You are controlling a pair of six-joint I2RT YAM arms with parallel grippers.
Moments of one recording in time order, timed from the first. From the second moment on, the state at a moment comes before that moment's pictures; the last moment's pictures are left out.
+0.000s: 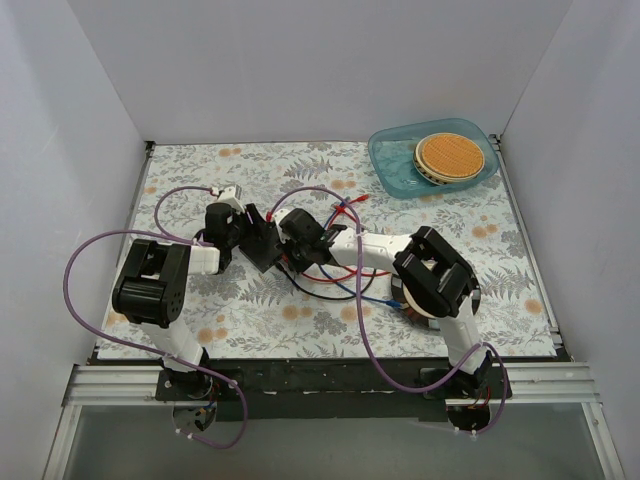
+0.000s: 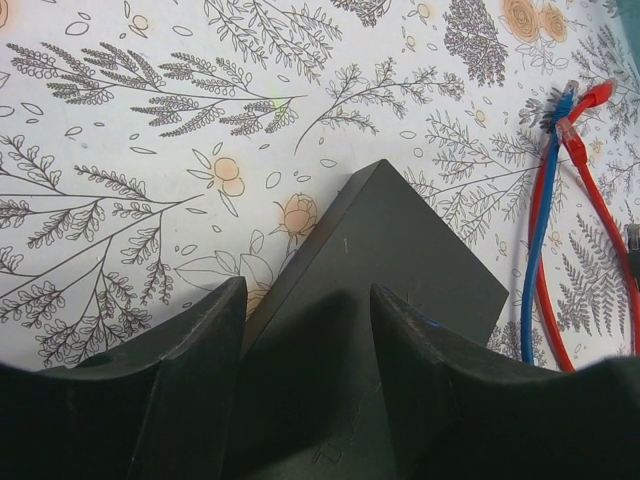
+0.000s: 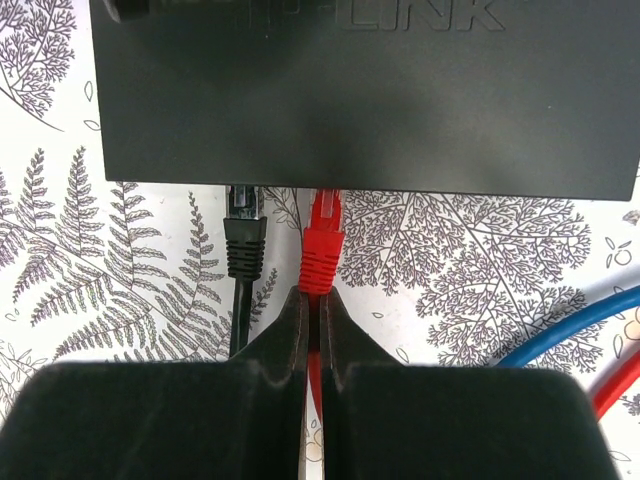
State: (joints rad) left arm -0.18 1.72 0.67 0.55 0.25 -0.44; right arm 0.95 2.08 1.43 -0.22 -0.02 0.16
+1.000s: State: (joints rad) left arm -0.23 1.71 0.76 0.34 0.16 -0.46; right arm 0.95 2.10 1.49 -0.31 -0.02 0.12
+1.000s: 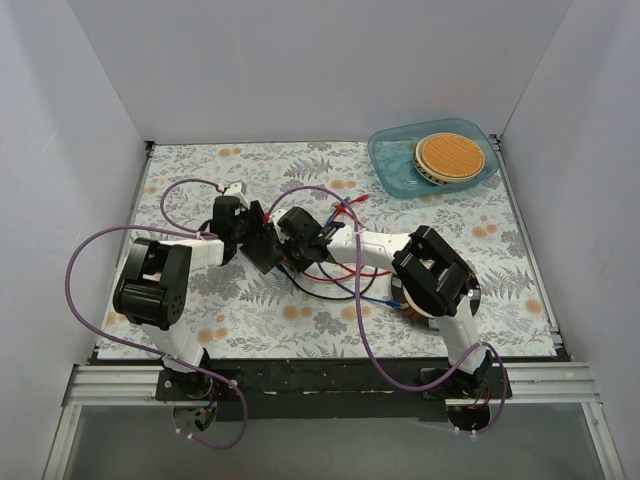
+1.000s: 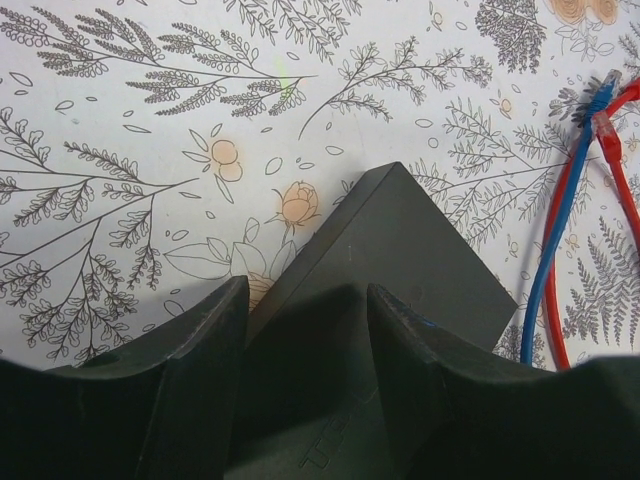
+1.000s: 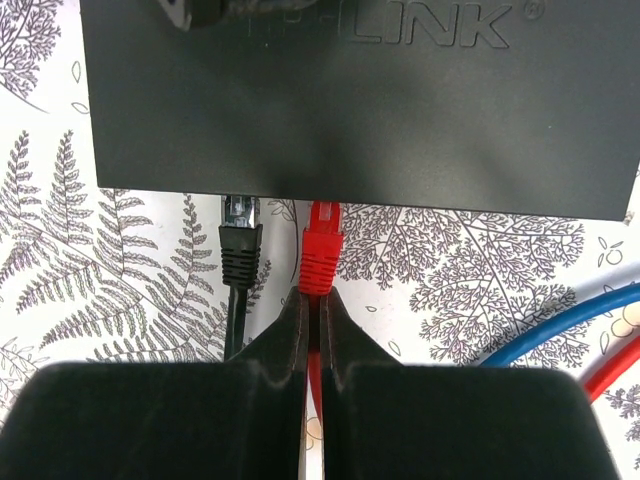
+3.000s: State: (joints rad) left arm -0.32 1.36 0.84 -0.27 -0.05 -0.65; right arm 0.94 1.82 1.24 -0.06 0.15 0.05
